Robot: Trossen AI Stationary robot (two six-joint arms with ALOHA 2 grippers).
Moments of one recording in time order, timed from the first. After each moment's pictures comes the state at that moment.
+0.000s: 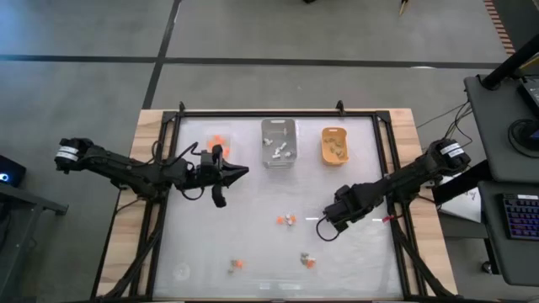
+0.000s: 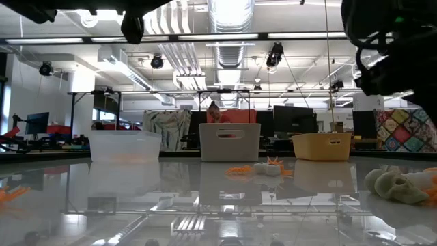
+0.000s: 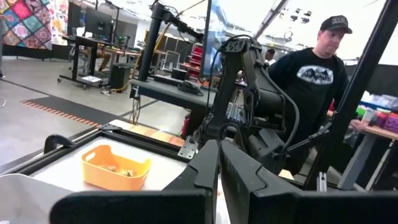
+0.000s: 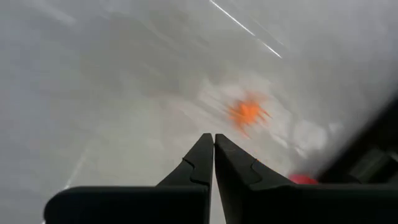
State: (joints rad) left arm -0.16 1.04 0.52 0.65 -0.32 -0.24; right arm 0.37 1.53 0.90 -1.09 -0.10 1.36
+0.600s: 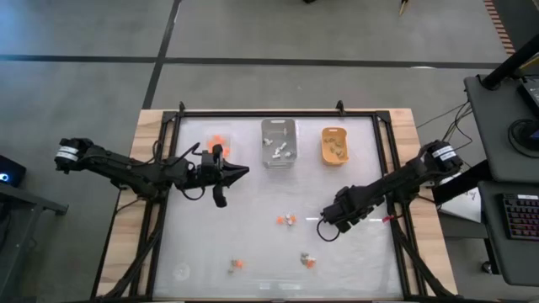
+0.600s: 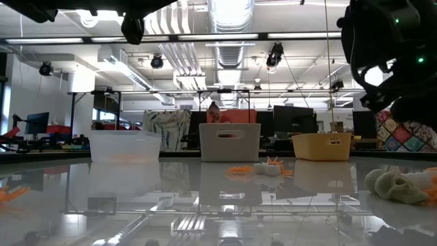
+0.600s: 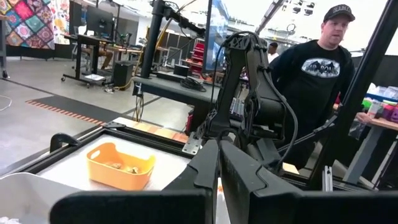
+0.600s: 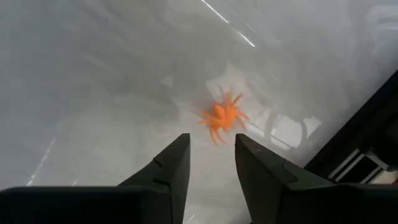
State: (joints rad) left arm -0.16 1.04 0.53 0.62 -0.32 -0.22; right arm 0.35 1.61 0.86 -1.11 -0.13 1.31
